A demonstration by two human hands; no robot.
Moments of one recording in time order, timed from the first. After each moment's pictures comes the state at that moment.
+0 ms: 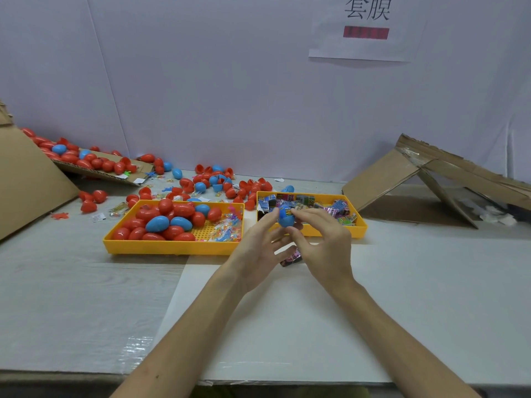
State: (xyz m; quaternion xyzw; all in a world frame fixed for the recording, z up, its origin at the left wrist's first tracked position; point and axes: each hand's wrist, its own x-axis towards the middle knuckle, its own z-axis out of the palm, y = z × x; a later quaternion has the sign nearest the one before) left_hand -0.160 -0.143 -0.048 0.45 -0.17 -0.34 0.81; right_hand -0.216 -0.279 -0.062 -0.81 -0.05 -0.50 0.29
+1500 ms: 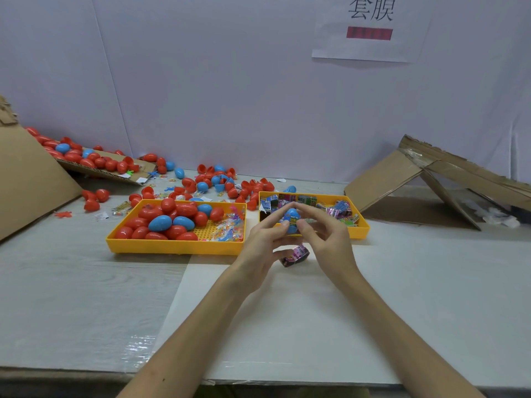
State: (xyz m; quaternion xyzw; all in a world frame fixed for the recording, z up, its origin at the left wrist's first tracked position) left_hand -0.165 -0.143 -0.044 0.55 -0.23 -0.26 0.76; right_hand -0.213 -0.286 -0.059 -0.75 -0.04 -0.33 0.56
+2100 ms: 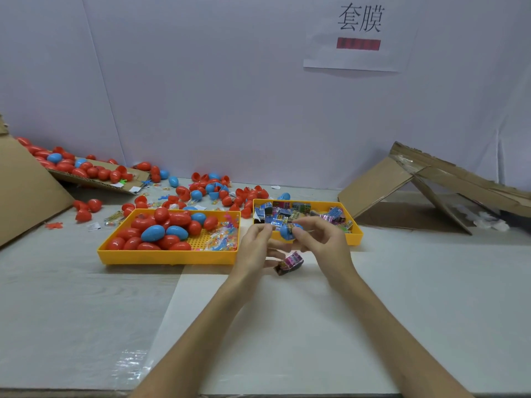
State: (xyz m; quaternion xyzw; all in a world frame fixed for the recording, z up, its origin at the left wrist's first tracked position) left_hand -0.161 -0.152 -0.051 0.66 -0.14 -0.16 0.72; right_hand -0.210 -0.301 -0.062 -0.74 0.02 -0.30 0.60
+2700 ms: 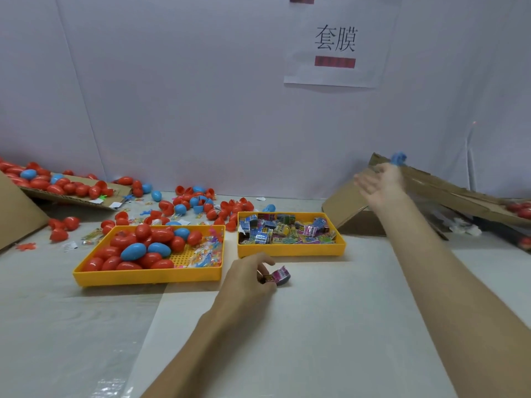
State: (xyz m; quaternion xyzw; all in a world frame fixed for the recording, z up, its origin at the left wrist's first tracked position) left_hand -0.159 -0.150 -0.075 0.85 -0.31 -0.03 0.42; right_hand -0.188 -0.430 0.074 -0.40 0.27 -0.37 0.79
